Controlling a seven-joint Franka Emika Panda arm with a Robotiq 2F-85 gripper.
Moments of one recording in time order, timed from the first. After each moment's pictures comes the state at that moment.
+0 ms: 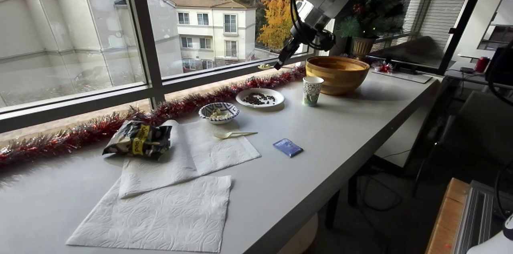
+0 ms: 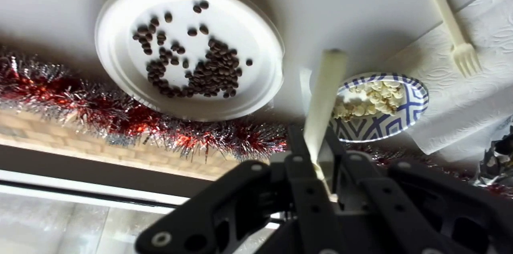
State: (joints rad) arm -0.46 0.26 0.17 -2.11 0.76 2.72 -1.34
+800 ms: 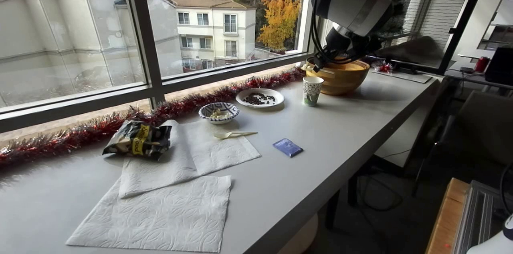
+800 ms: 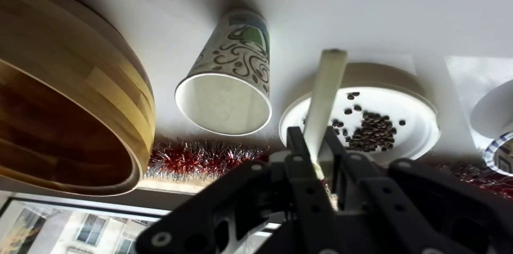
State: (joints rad) arm -0.43 0.19 0.04 -2.34 0.72 3.12 -1.07
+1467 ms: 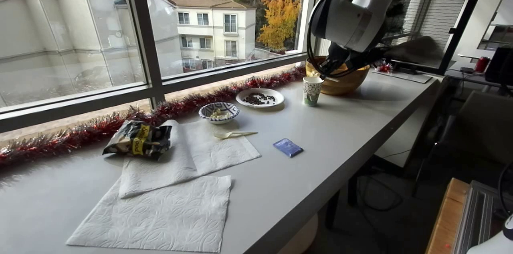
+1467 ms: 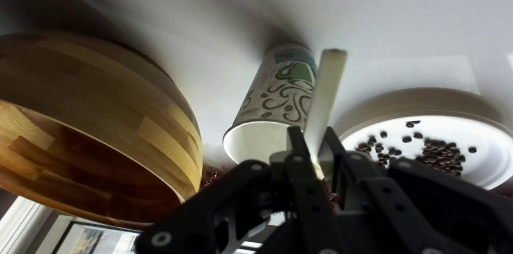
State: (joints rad) arm -0.28 0.30 -0.14 -2.31 0.70 3.22 -0.95
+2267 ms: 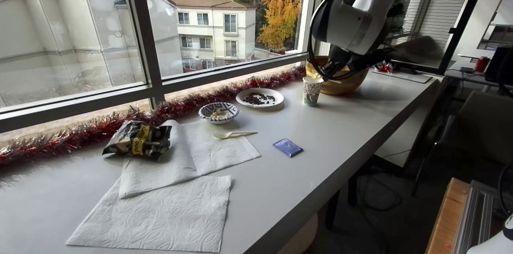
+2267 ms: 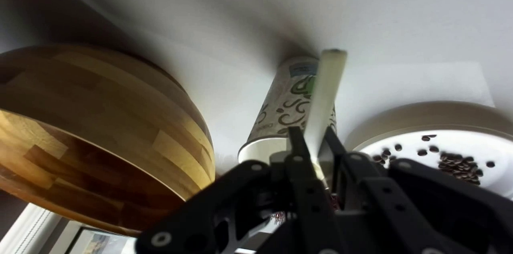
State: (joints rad) arm -0.25 0.32 -0.18 -2.31 0.70 3.23 -0.95
